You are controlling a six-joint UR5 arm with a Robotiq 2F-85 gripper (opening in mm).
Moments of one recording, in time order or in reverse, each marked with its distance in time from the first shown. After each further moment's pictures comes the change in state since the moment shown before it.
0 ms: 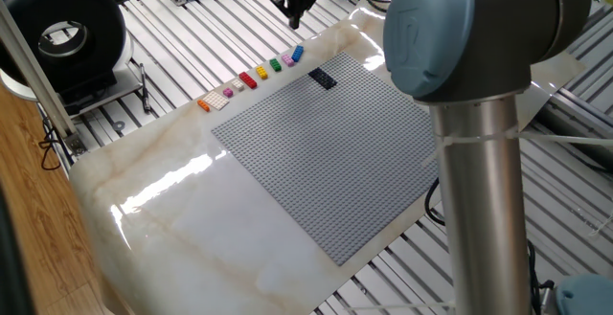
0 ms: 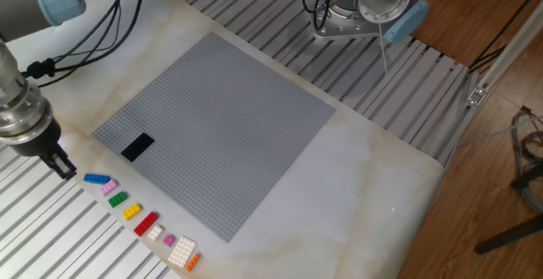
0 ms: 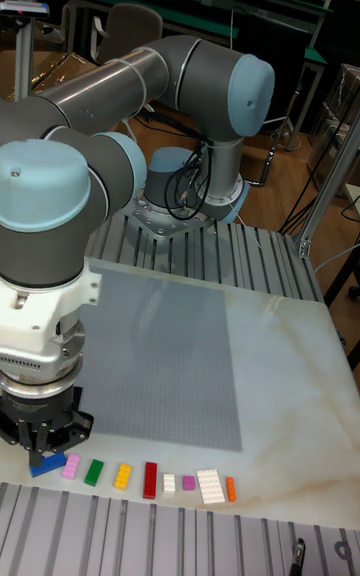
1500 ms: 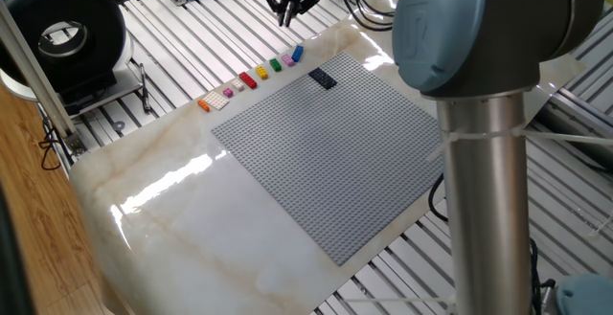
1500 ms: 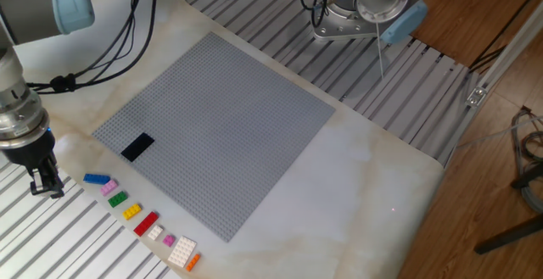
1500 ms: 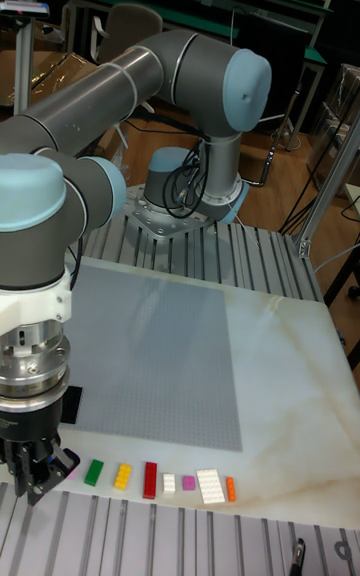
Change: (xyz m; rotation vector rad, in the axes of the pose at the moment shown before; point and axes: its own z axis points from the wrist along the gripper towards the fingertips) arm -0.033 -0.001 0.017 -0.091 -0.128 0.410
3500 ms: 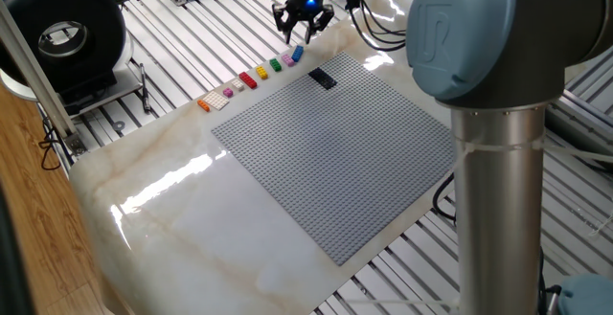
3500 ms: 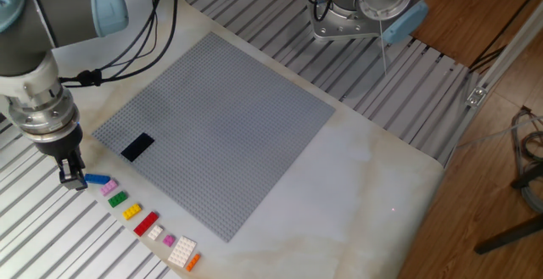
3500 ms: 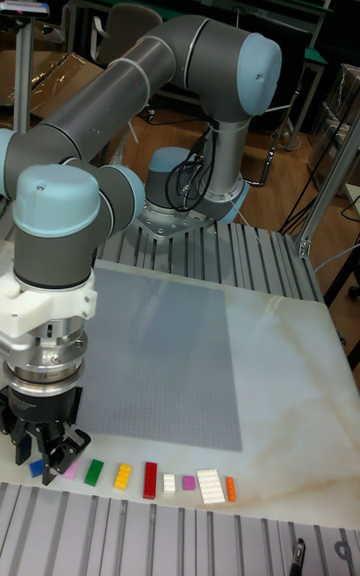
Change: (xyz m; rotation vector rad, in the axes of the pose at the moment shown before) arm 0.039 -0.027 0.016 0.084 -0.015 0.002
